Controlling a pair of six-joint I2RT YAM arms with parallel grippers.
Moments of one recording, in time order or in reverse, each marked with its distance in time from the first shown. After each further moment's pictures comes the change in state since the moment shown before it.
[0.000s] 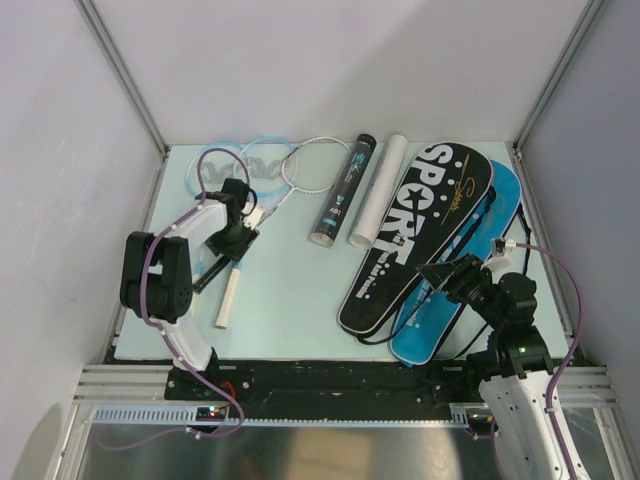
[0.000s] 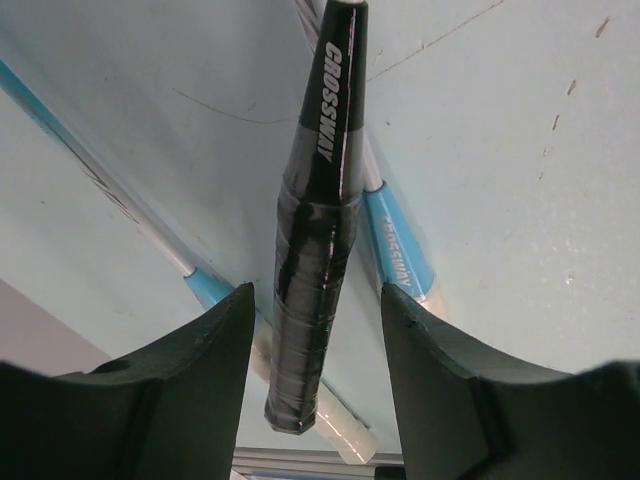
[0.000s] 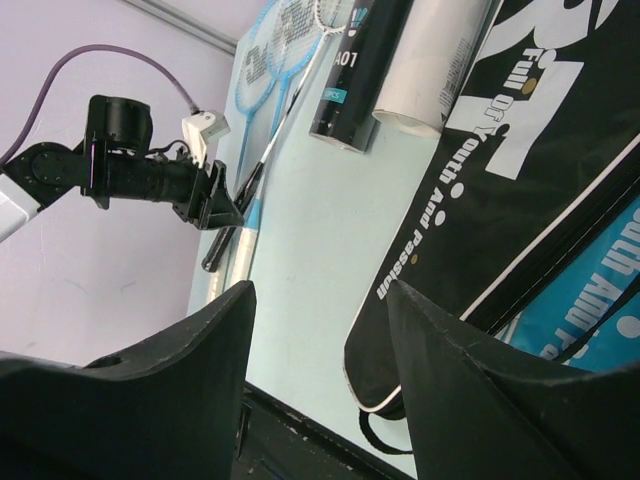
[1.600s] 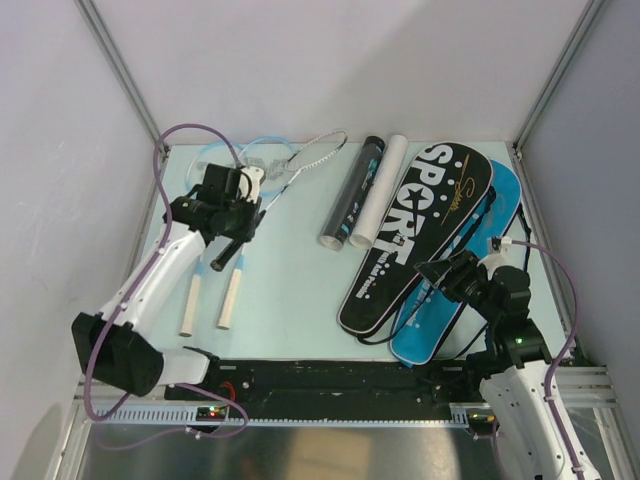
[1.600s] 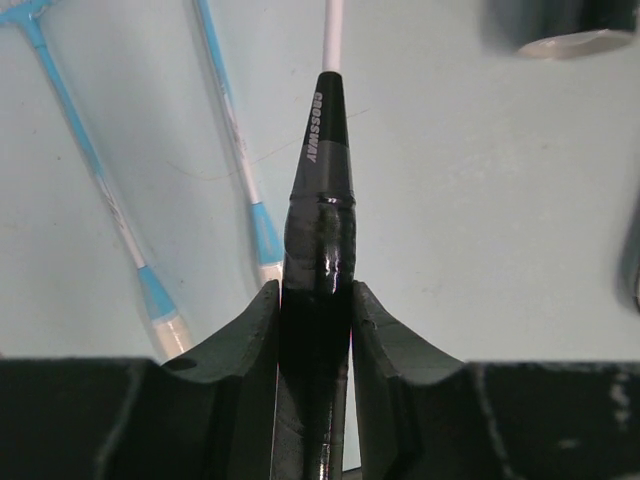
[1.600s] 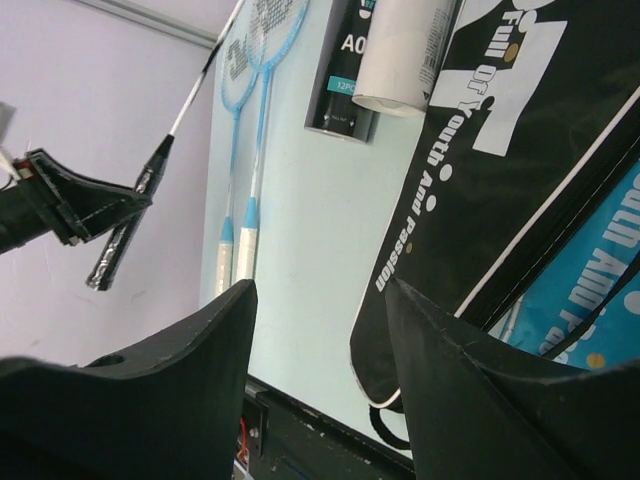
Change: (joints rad) left arm -0.130 -0.408 0.059 -0.030 0.157 -0.280; right arm 0.007 0.079 0.002 0.000 0.019 0.059
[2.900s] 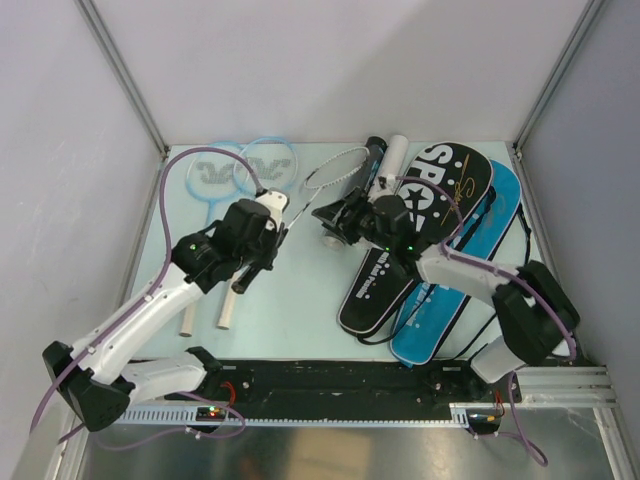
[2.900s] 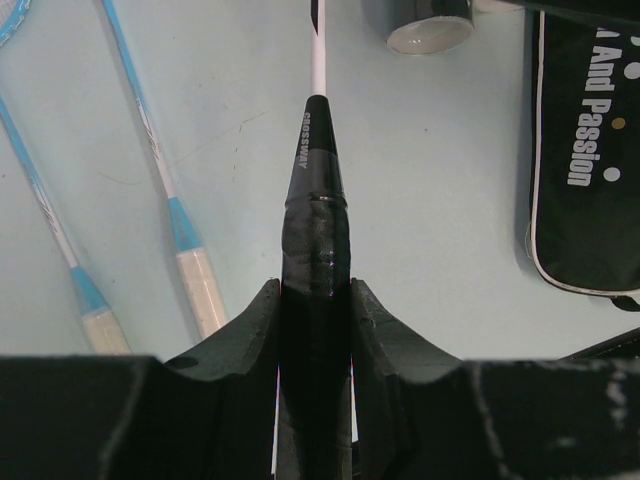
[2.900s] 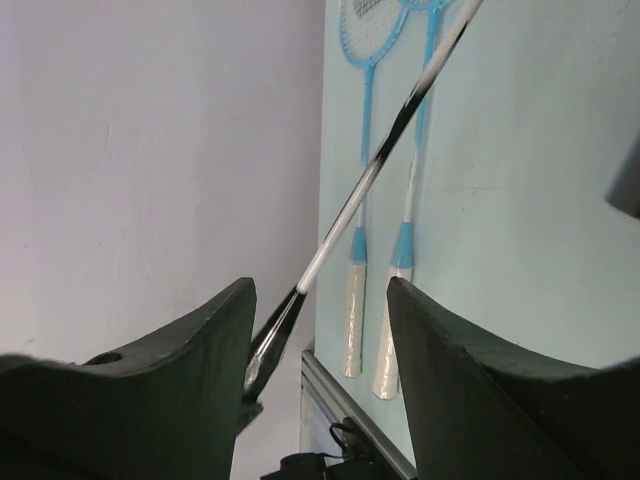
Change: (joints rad) left arm -0.392 -0.240 -0.111 0.027 -0.209 -0.224; right arm 0.542 1.101 0.486 0.696 0.290 0.326
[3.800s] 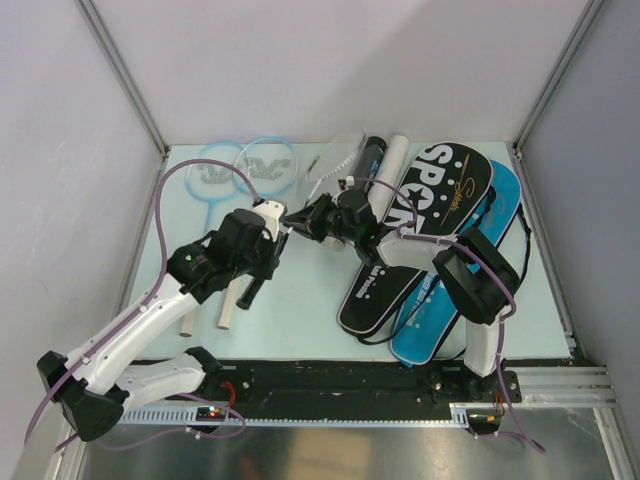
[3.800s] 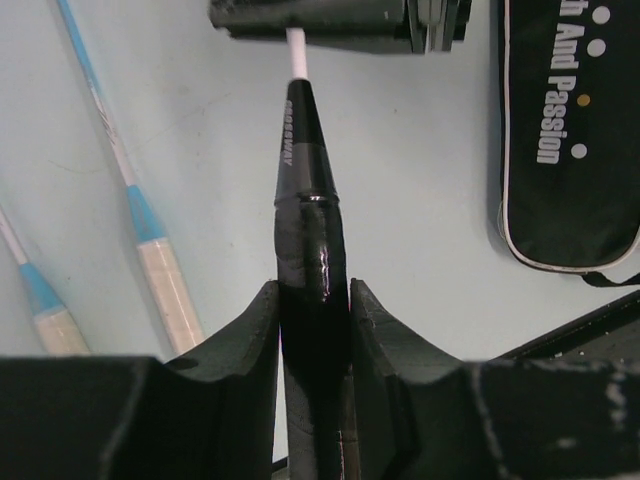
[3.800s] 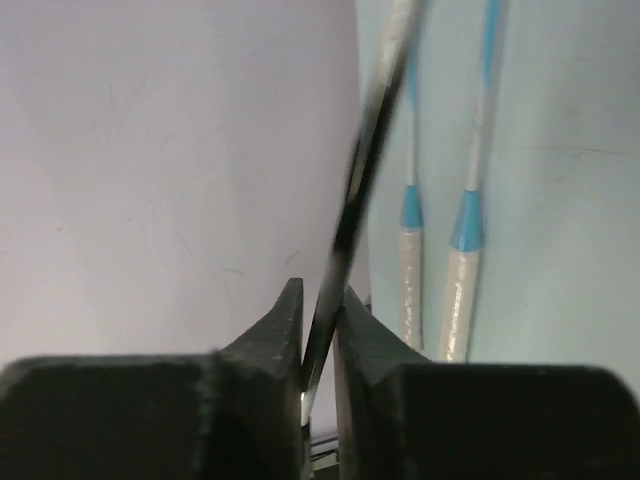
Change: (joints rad) left arm -0.004 -0.080 -0.084 0.033 0.060 -0.026; right arm 0.053 0.417 0.269 0.119 -0.196 0.172
